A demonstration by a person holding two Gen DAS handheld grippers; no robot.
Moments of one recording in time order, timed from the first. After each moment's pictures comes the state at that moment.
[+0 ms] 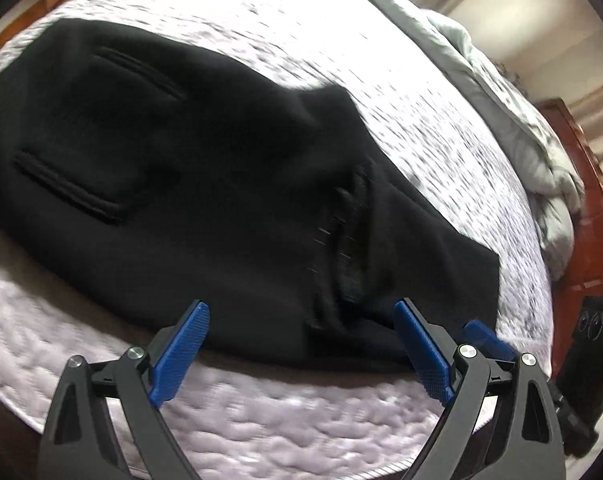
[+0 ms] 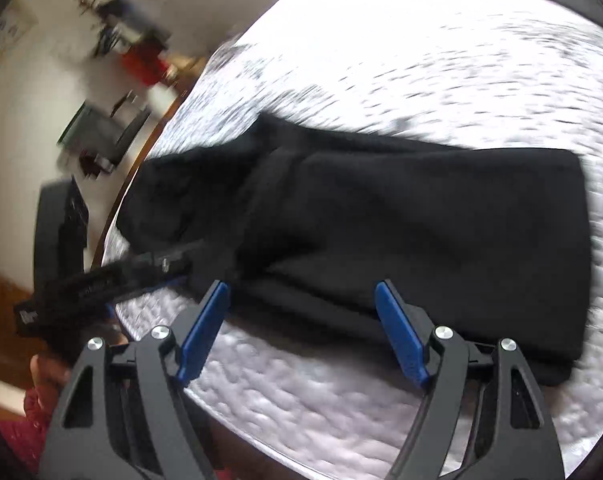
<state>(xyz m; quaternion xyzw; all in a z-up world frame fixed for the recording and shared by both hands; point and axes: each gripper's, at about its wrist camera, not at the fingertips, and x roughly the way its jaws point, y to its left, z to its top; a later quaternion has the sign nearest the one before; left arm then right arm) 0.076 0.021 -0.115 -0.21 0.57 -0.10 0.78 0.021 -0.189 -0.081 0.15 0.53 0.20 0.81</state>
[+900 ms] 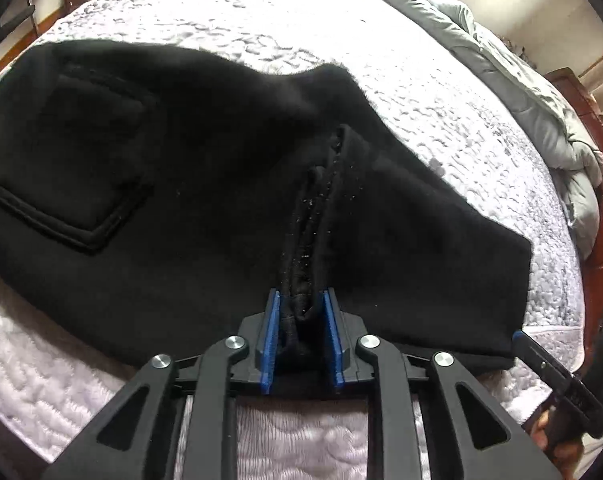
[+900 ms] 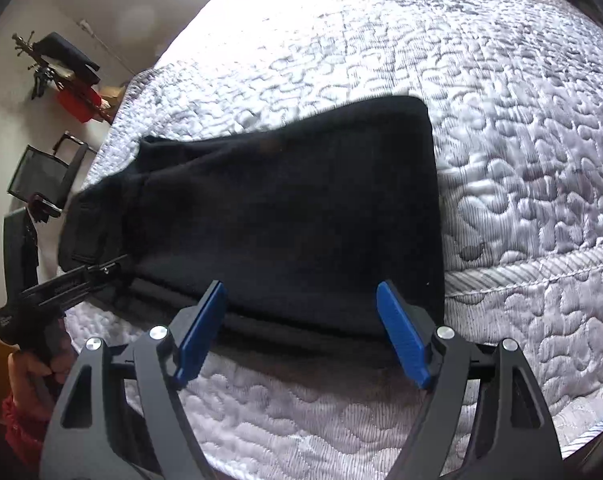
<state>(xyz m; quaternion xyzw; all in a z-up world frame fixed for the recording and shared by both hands) 0.083 0.017 -0.119 -0.16 0.58 -0.07 0.80 0.008 -0.270 -0.107 0.18 0.54 0.10 0.81</state>
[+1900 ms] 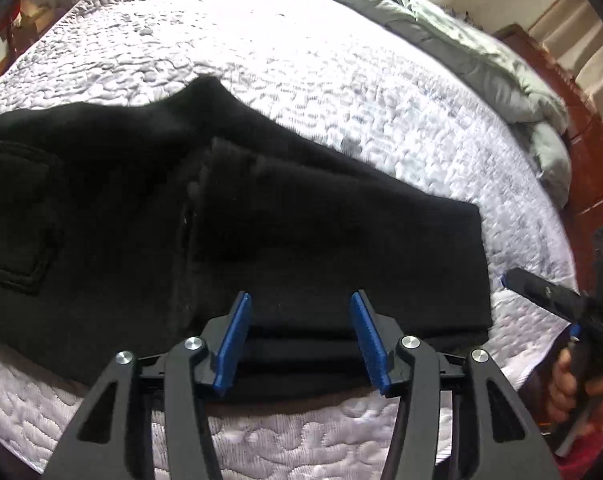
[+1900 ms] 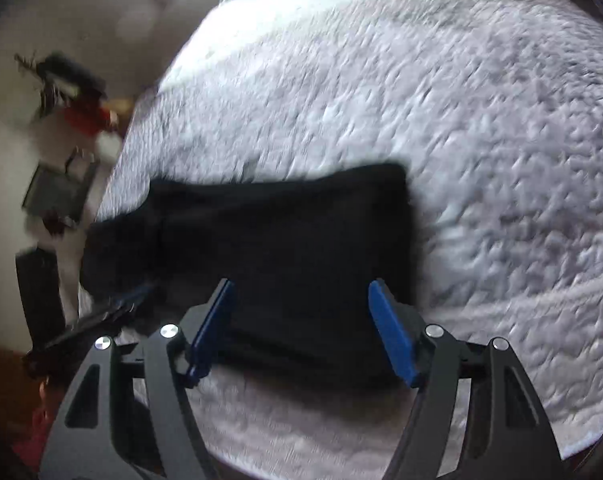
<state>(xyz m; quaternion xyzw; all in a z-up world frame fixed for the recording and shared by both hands) 0.075 -0.040 -0.105 -0.09 0.57 -0.15 0.80 0.033 -0.289 -0.091 0.18 0.57 0.11 0.80</state>
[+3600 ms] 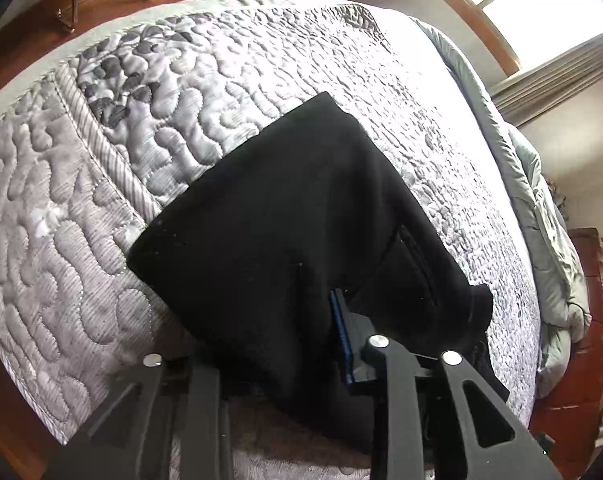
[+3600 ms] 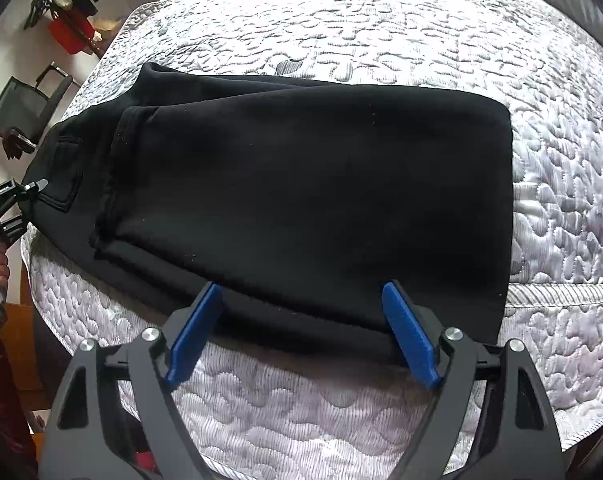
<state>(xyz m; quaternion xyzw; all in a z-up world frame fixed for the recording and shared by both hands) 0.076 0.253 -0.116 -0.34 0.51 0.05 0.79 0.035 -0.198 -0.132 0.06 0.61 0.10 0.78</state>
